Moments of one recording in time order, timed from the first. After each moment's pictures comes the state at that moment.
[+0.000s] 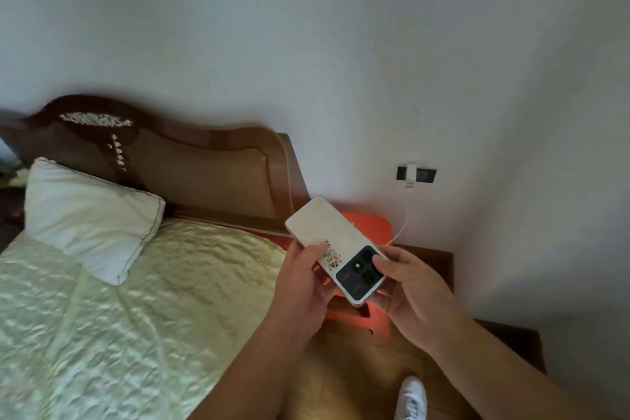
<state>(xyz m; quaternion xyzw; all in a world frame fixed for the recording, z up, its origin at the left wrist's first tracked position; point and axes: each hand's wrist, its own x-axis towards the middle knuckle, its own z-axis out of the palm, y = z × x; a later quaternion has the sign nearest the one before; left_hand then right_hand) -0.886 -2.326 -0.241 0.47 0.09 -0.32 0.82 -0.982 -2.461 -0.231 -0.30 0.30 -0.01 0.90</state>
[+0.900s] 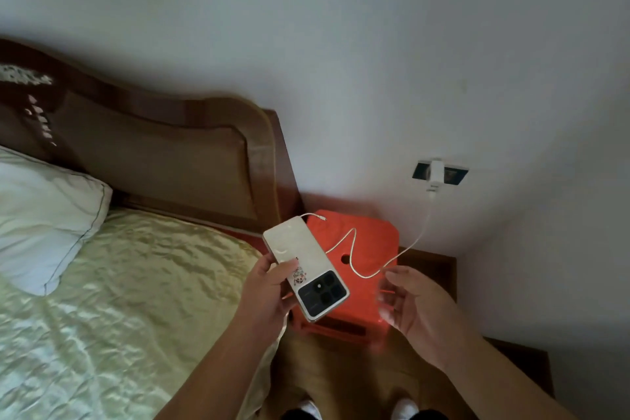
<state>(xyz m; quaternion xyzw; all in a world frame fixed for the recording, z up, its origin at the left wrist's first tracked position) -0.740 -2.317 -0.418 0.58 0.16 -0.33 0.73 -0.876 -2.508 -0.385 -0.35 0.41 0.02 0.84</state>
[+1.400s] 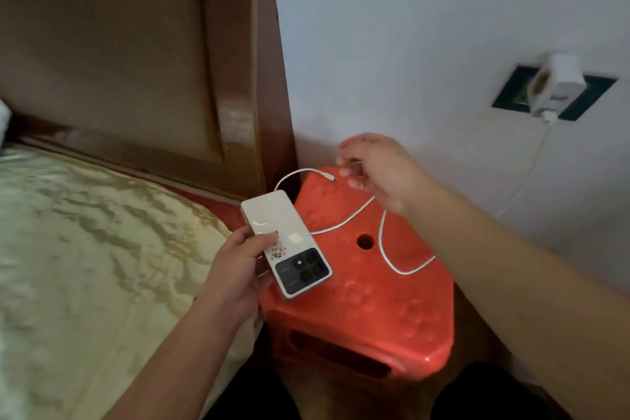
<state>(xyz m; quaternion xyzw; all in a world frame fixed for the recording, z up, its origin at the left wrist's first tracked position) -0.663 -2.317 -0.689 0.58 0.15 -0.26 0.76 -0.655 -2.543 -0.621 -0.65 0.25 -0.03 0.71</state>
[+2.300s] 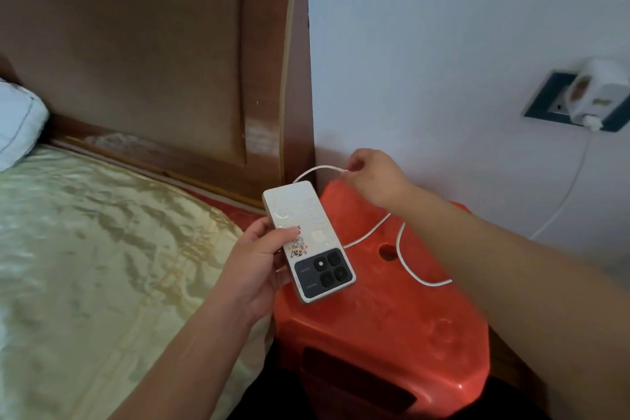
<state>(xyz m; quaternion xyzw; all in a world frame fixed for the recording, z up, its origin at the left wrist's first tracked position) -0.659 -2.315 -0.691 0.56 0.08 -0.25 0.79 -0.610 -2.543 -0.685 -0.91 0.15 -0.09 0.38</state>
